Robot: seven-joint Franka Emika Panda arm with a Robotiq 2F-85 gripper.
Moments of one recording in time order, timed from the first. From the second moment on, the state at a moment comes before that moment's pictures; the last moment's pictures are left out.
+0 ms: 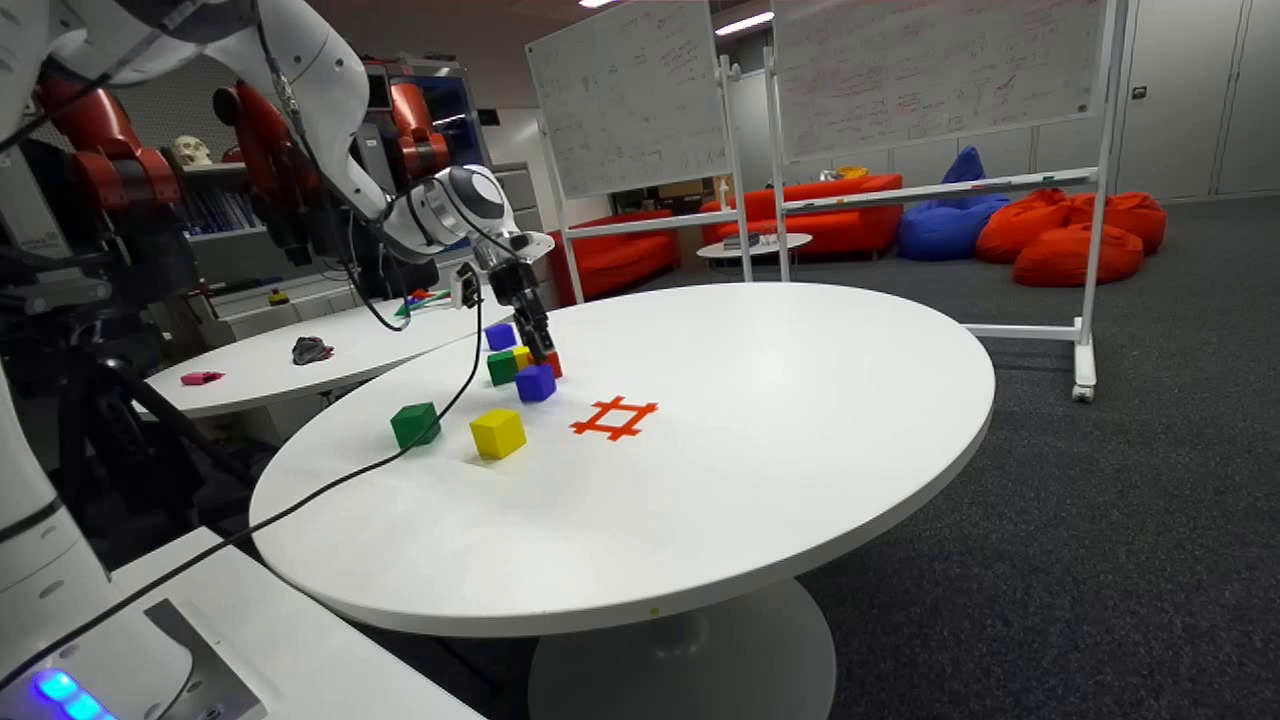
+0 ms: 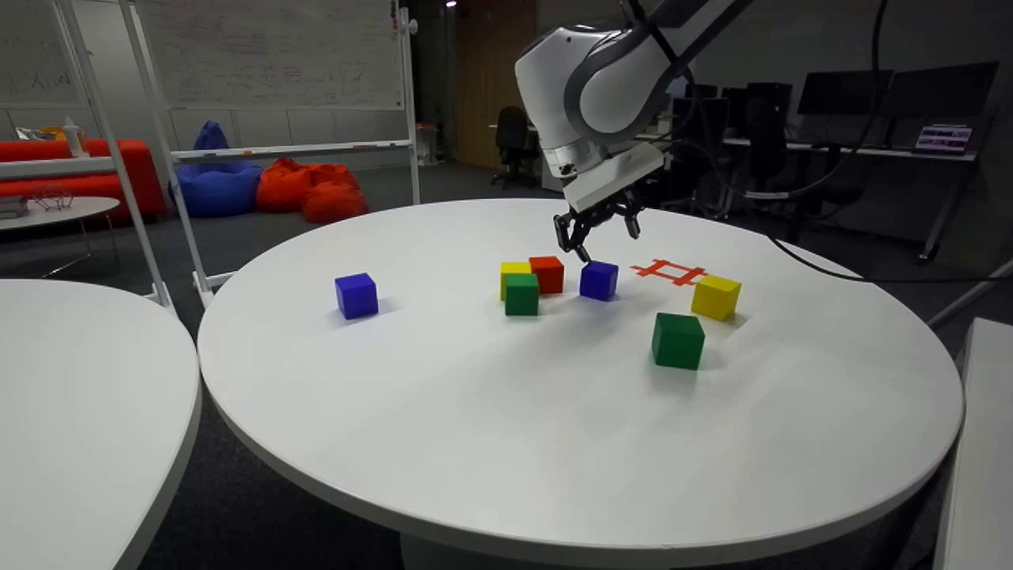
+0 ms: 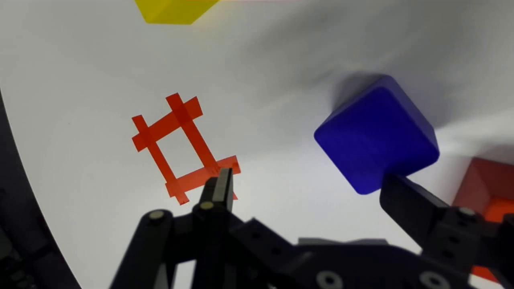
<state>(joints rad) 0.31 0.63 -0.09 -1.70 -0.38 2.04 0.93</state>
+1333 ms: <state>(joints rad) 0.38 0.67 -0.03 -1.68 -0.52 2.04 0.56</state>
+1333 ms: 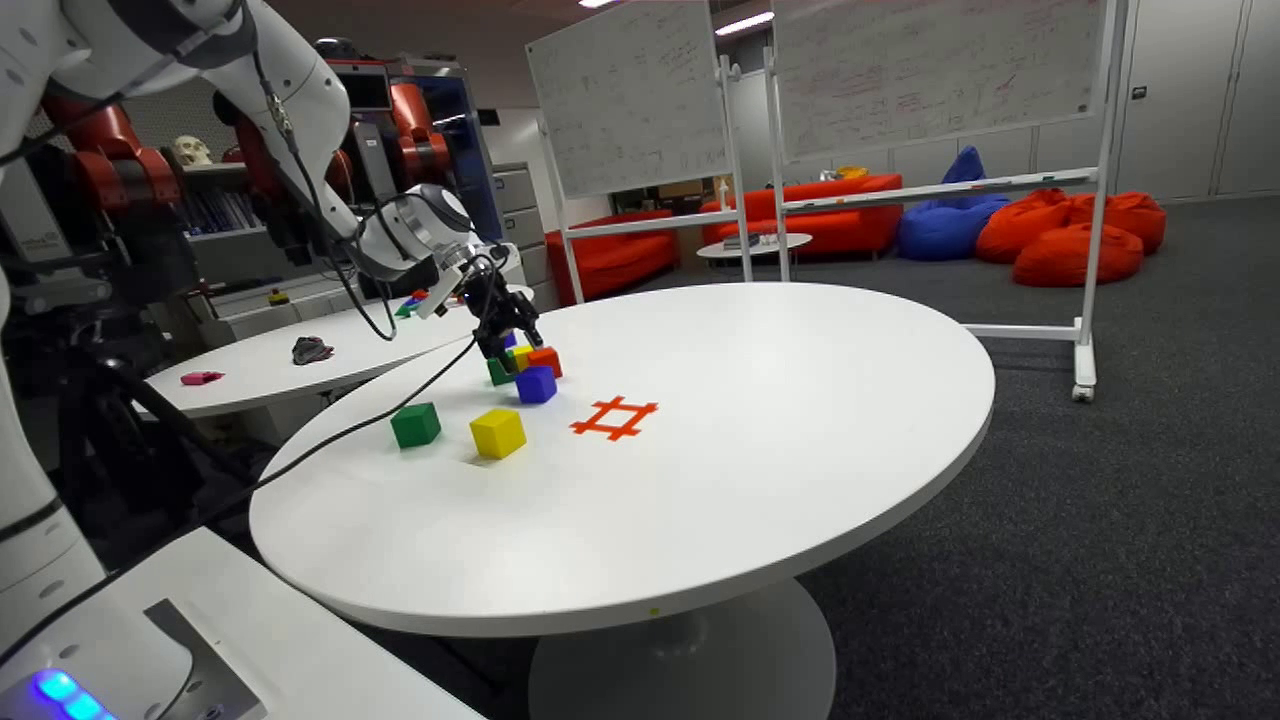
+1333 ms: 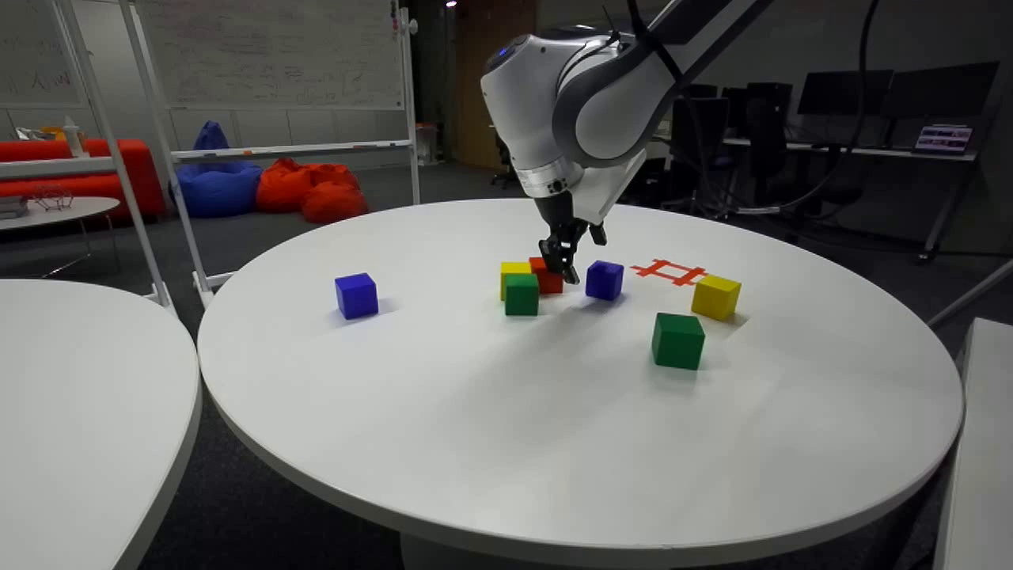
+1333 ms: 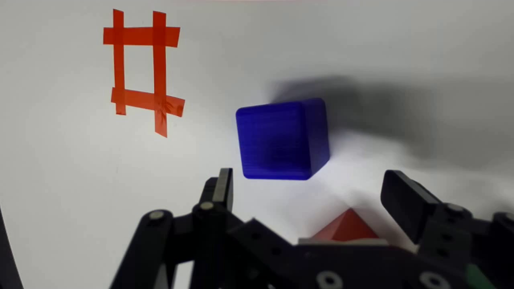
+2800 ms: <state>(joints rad) 0.28 0.64 -0.07 -1.70 -0.42 2.02 0.55</state>
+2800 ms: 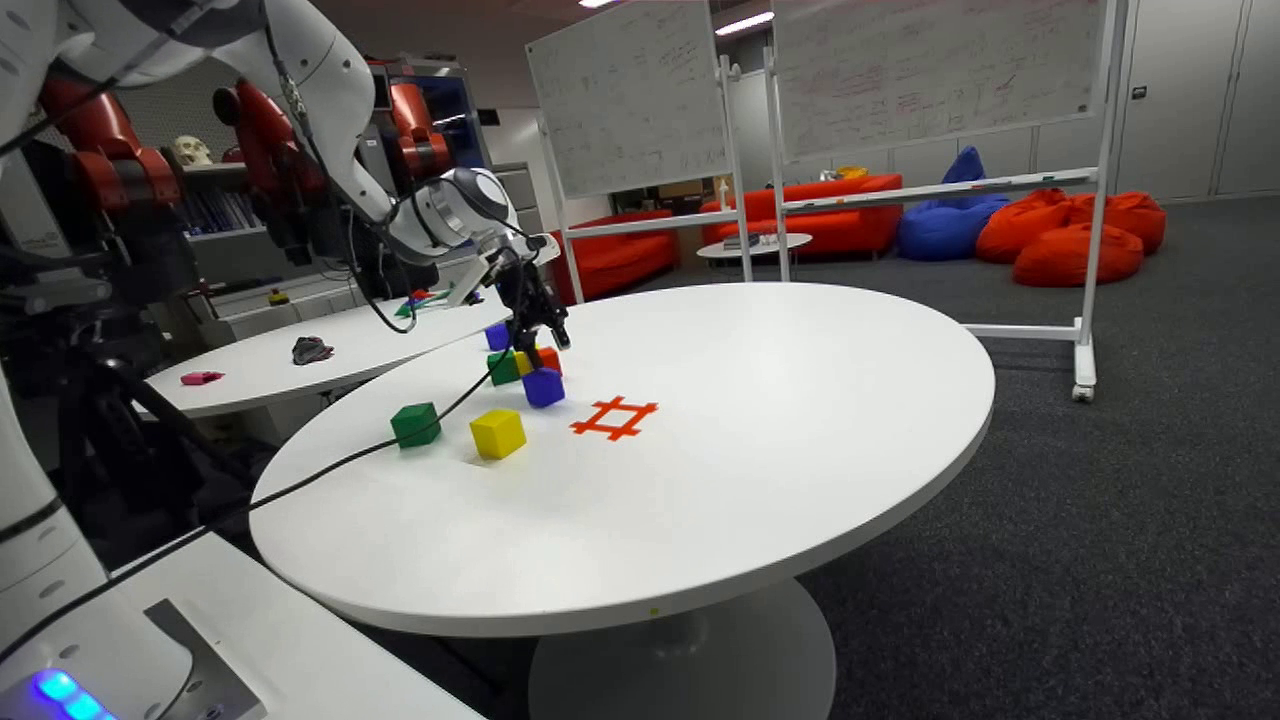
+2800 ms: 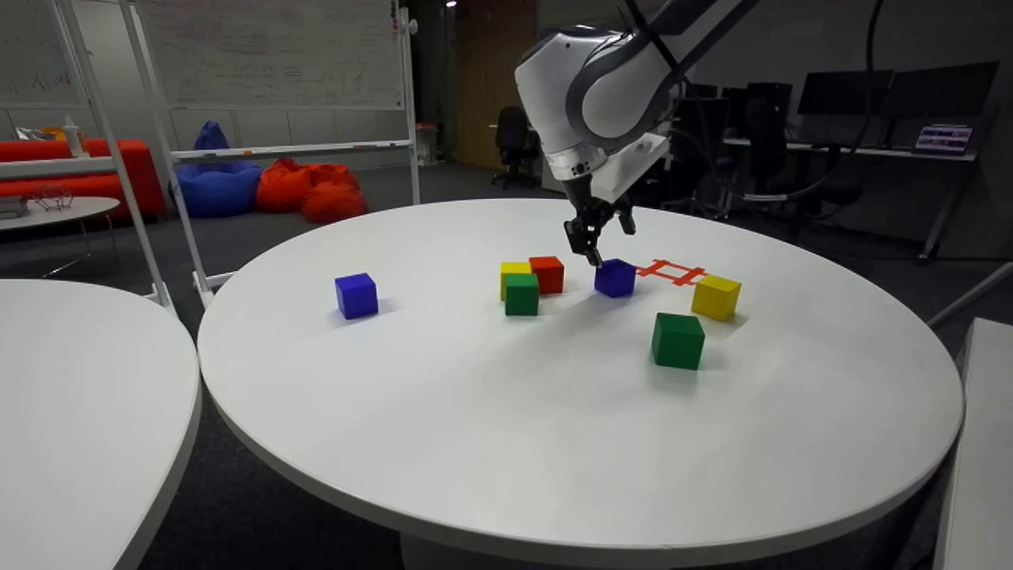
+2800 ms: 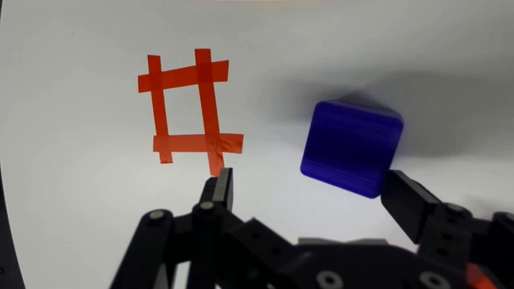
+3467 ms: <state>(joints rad) 0.23 0.58 -0.08 -1.75 -0.38 2.03 0.56</state>
